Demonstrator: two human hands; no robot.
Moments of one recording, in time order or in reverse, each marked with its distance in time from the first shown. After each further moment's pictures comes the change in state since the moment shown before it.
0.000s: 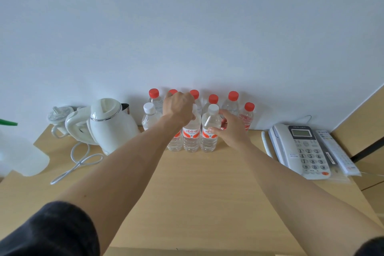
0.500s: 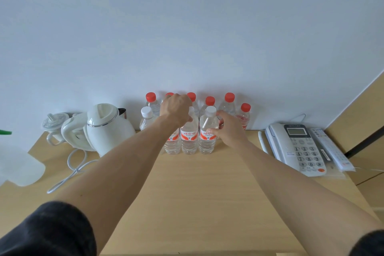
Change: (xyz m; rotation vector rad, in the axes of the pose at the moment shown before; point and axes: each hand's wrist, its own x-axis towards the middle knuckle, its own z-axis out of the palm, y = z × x) left_hand 0.004 -0.007 -0.001 -0.042 -0.081 0.024; right_hand 0.002 -0.012 -0.004 -0.042 -0.030 0.077
